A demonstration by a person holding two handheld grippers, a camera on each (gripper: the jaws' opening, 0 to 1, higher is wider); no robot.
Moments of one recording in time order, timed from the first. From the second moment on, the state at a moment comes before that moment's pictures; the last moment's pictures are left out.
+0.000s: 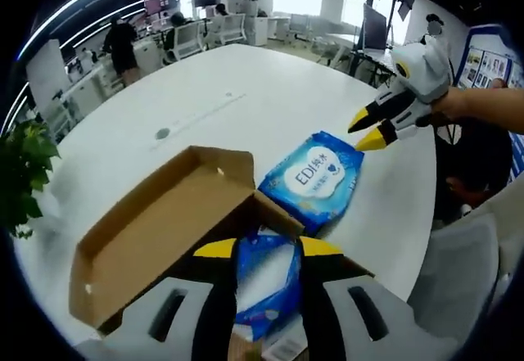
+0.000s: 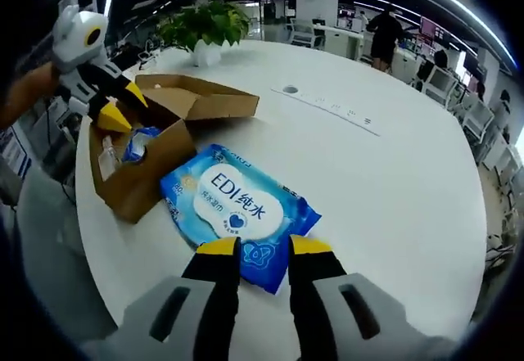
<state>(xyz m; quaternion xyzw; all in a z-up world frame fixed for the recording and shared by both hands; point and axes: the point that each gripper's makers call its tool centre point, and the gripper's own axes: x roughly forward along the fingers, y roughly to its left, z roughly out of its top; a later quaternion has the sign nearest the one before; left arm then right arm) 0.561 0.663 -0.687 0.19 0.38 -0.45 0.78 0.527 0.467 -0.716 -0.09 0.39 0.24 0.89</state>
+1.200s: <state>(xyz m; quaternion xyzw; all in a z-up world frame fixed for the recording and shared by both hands) 0.563 0.714 -0.726 0.22 0.37 -0.46 0.78 0.523 0.594 -0.682 -0.19 0.32 0.38 0.84</state>
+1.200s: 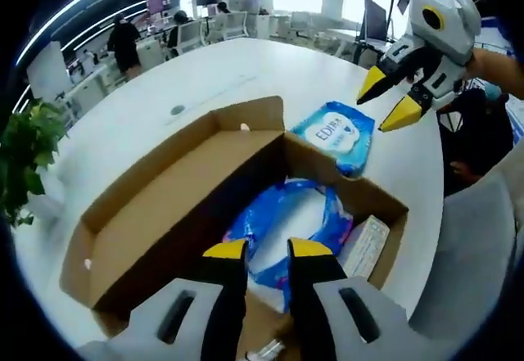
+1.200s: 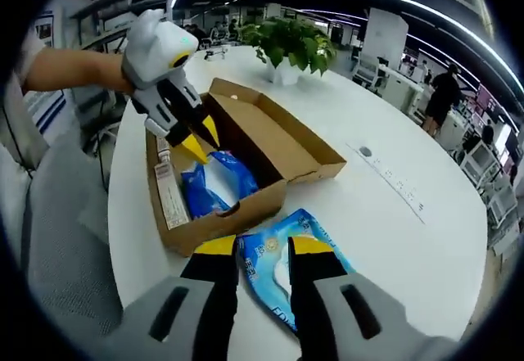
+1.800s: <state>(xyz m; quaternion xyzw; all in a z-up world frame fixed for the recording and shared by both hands) 0.581 0.717 -0.751 0.27 0.36 -0.47 0.76 0.519 0.649 -0.694 -0.21 0.32 0.44 0.81</state>
